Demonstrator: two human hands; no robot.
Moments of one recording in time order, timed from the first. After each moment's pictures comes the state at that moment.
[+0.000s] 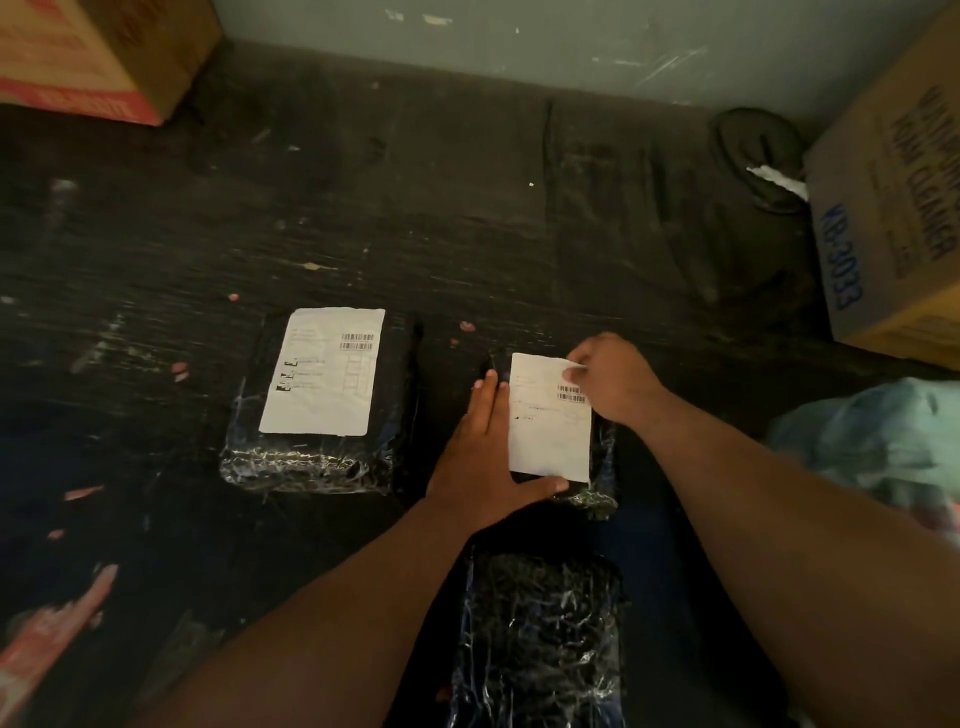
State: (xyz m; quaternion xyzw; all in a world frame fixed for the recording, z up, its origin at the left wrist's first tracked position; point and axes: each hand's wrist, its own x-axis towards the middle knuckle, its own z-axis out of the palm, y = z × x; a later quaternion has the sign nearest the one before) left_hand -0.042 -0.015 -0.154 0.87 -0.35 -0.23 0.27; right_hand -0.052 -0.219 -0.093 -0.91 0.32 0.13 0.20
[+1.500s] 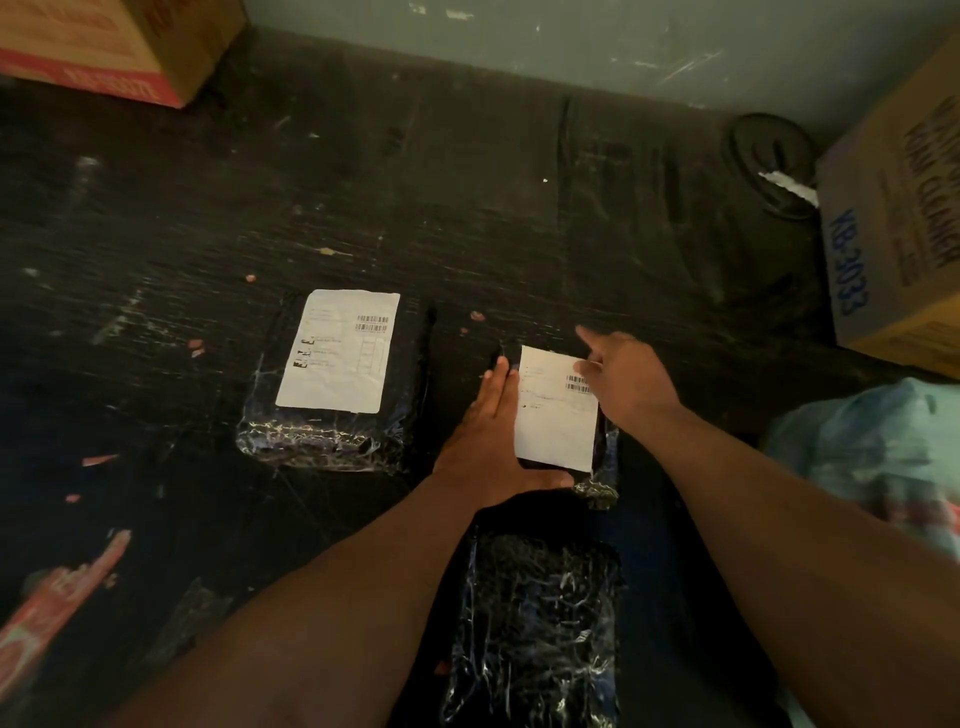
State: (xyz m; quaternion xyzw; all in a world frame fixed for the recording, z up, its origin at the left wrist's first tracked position) left_hand -0.038 -0.016 -0.149 0.86 -0.35 -0.27 0.27; right_hand -0.072 -0.206 -0.080 -0.95 0.28 0.08 0.15
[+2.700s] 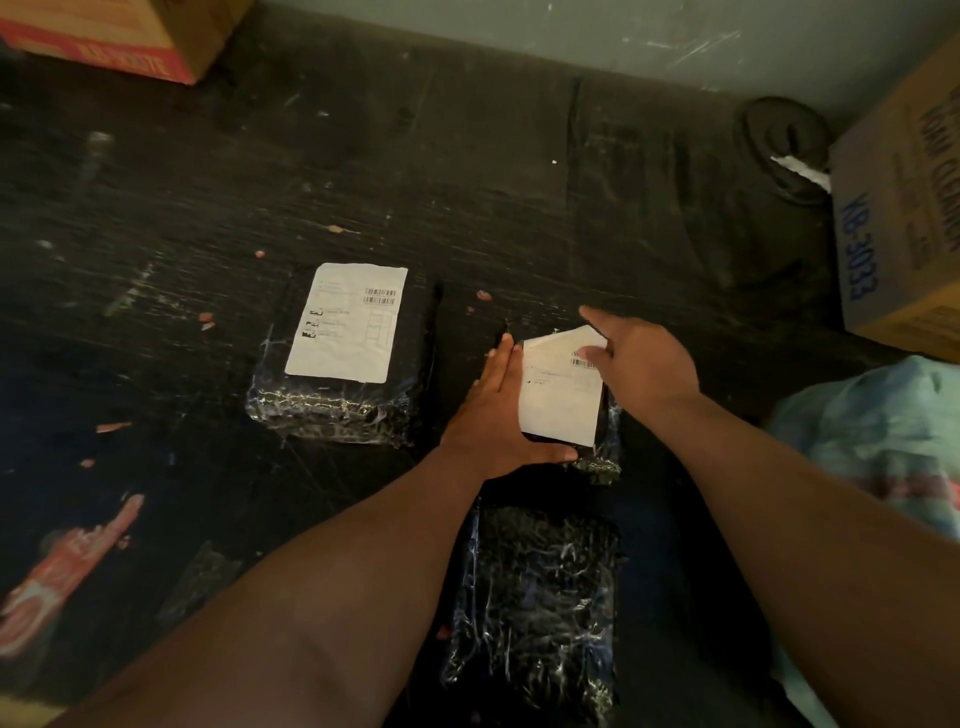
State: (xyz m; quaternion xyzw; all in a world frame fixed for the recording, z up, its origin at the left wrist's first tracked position) left_hand -0.040 -0.016 -0.146 0.85 -0.33 -0.28 0.29; right_hand -0.091 -0.198 -0.067 -0.96 0.26 0.06 0.10
